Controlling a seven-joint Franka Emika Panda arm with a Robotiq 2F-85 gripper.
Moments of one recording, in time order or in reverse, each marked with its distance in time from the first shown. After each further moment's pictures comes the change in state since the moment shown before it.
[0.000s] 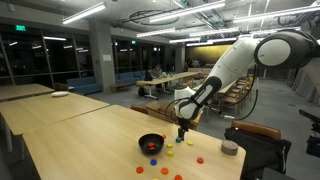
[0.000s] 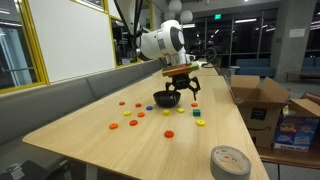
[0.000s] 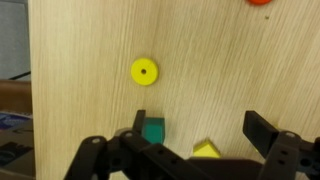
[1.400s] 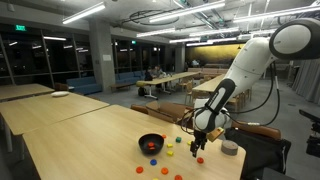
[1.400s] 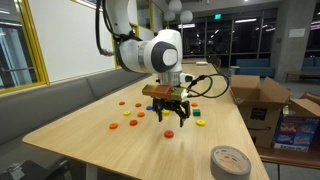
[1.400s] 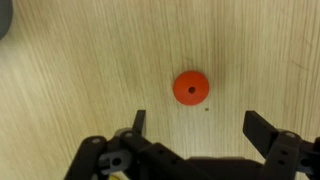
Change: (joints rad) arm -0.089 -0.124 0.067 -0.402 0.298 0.258 0.019
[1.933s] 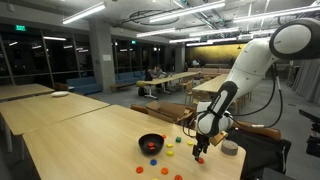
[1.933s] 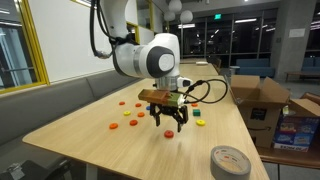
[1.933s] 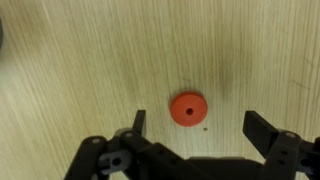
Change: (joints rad) arm -0.007 0.000 0.010 -0.057 0.003 0.058 0.008
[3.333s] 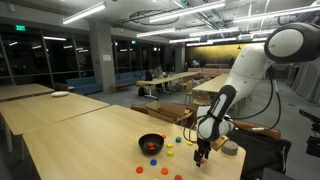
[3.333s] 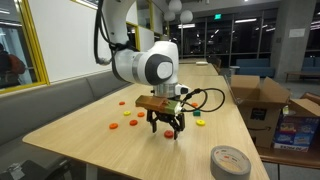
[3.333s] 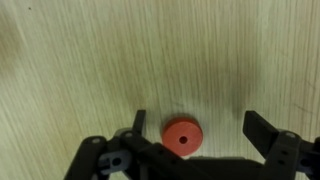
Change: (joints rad) arm -0.038 0.046 0.044 -0.004 0.003 0.006 -0.001
